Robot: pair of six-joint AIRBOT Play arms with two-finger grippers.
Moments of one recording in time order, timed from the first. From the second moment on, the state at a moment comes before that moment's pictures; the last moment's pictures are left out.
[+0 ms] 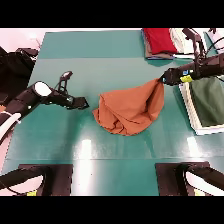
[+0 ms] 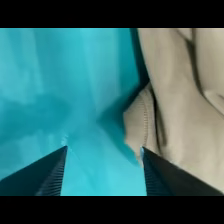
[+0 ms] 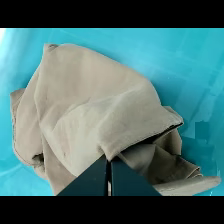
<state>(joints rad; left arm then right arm) -0.24 -1.28 0.93 0.97 -0.87 -1.37 0.10 -1.11 1.35 -1.09 1.29 1.41</state>
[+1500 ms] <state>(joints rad) -0.12 -0.67 1.64 1.10 -0.89 -1.35 -0.24 -0.90 2.02 -1.09 1.38 1.39</state>
